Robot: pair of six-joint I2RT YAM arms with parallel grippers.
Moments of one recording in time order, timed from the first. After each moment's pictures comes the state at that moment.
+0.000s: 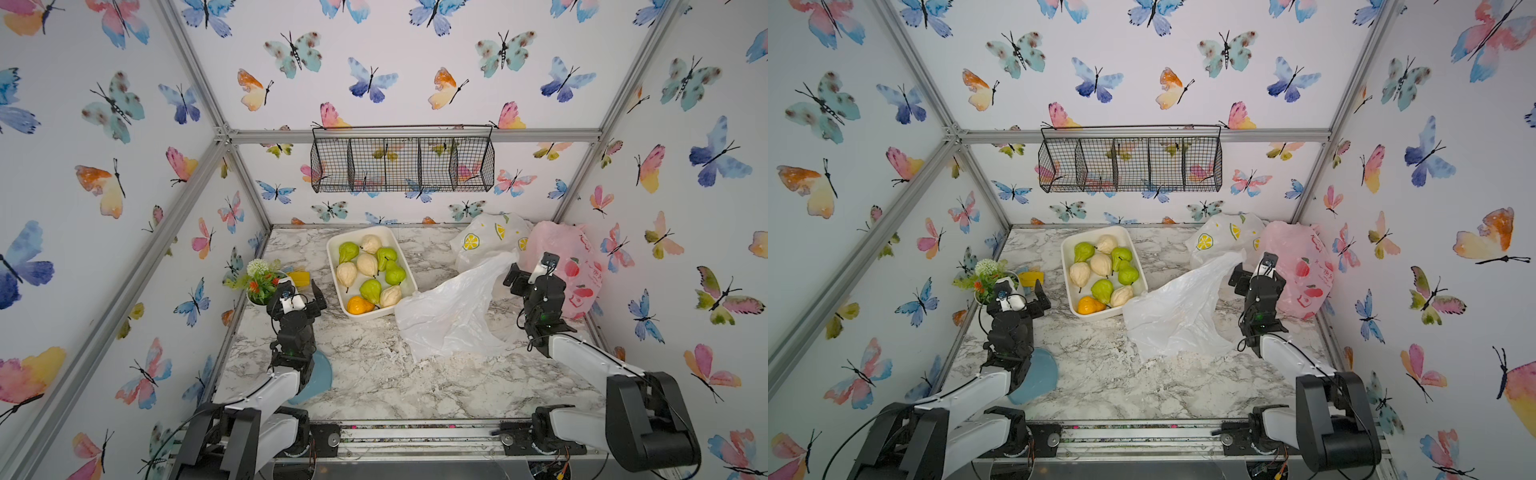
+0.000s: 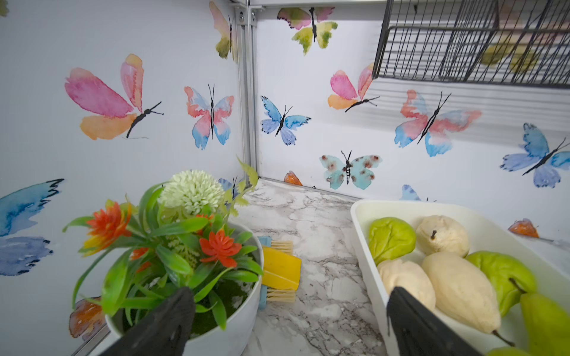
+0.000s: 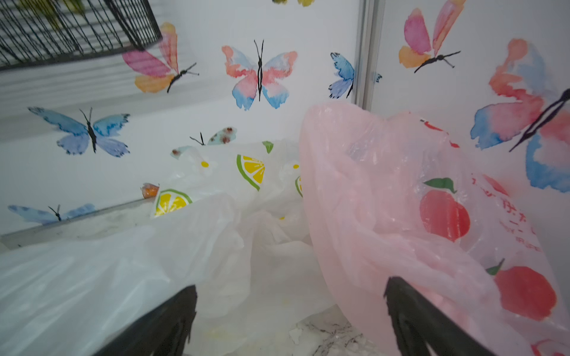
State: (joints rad) left arm -0.19 1.05 0.26 0.75 -0.50 -0.14; right arm 0.14 1.22 0.55 0.45 0.33 0.23
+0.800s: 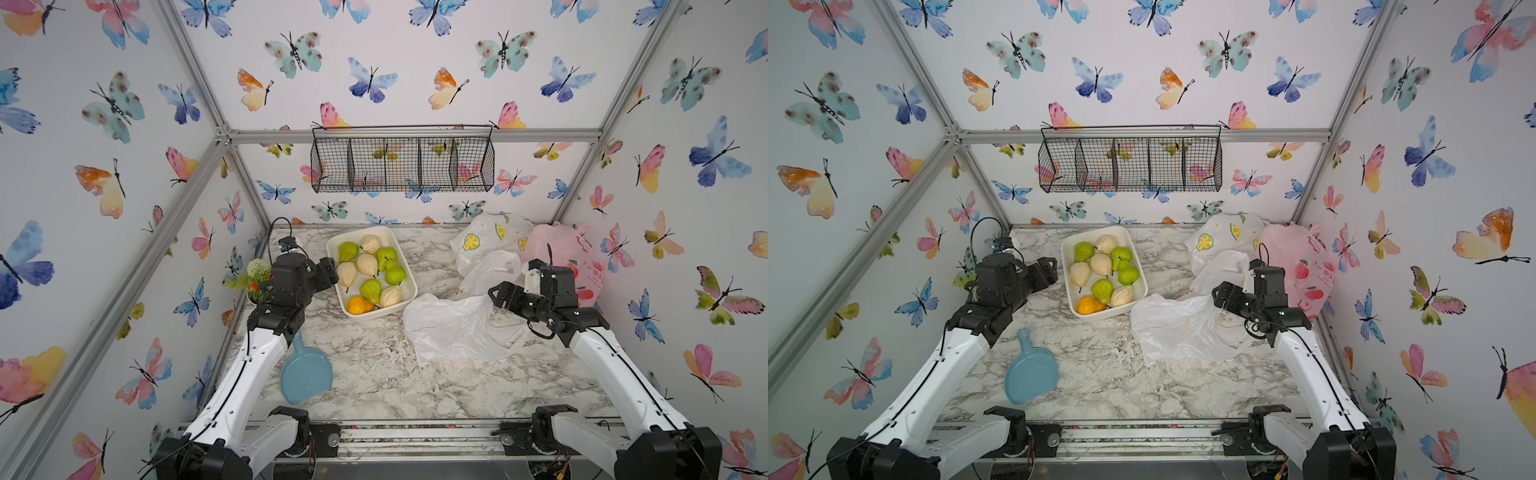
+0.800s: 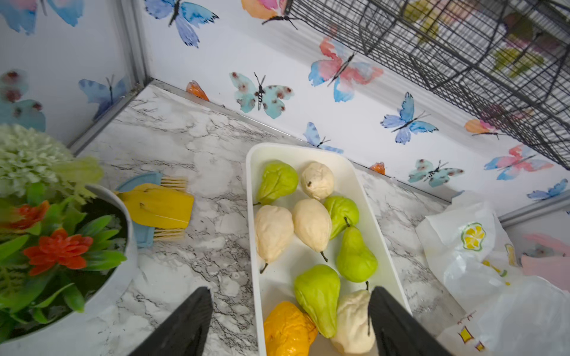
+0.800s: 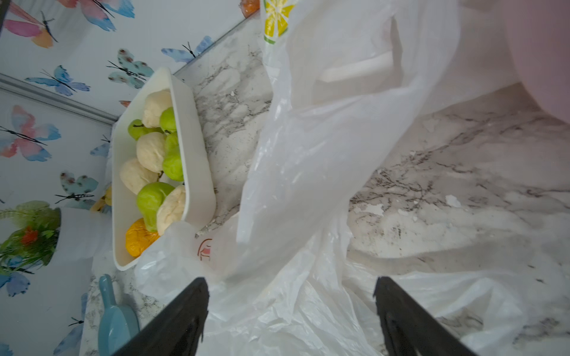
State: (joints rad) left arm -0.24 1.07 0.94 -0.32 -0.08 -0.46; right arm 0.13 1.10 0.86 -0.51 -0.30 0.48
